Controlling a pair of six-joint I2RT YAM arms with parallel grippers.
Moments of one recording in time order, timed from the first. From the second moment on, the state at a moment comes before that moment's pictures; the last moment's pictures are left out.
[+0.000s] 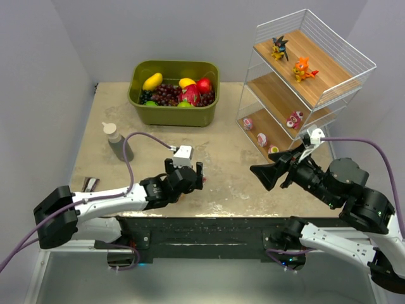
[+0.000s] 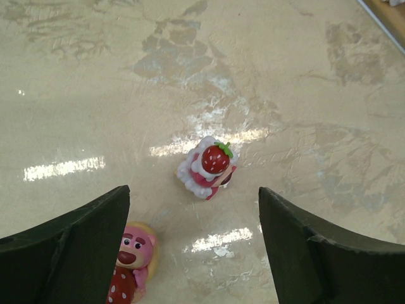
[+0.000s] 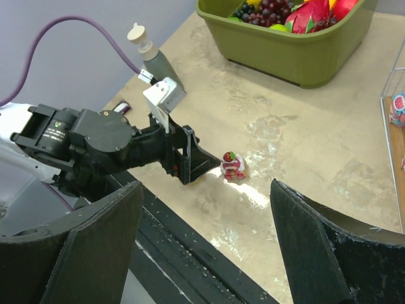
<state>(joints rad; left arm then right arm) -1.09 1.21 0.66 -0.13 -0.65 -0.68 0.94 0.60 1.20 -0.76 0.19 0.38</state>
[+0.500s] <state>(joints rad) -1.11 1.49 0.77 -0.20 -0.70 -1.00 0.94 0.59 1.19 -0.76 0.19 0.39</state>
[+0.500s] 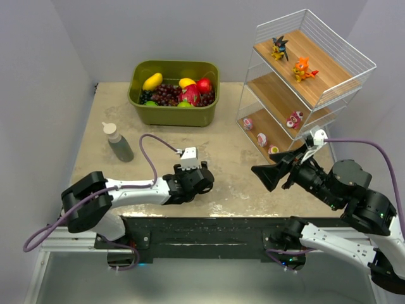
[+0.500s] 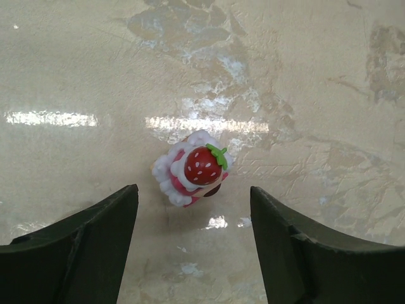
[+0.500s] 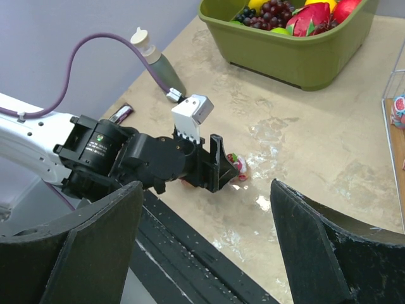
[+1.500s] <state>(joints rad) -1.18 1.84 1.21 -0.83 -0.94 -1.64 0.94 0.56 1.20 -0.78 0.19 0.34</state>
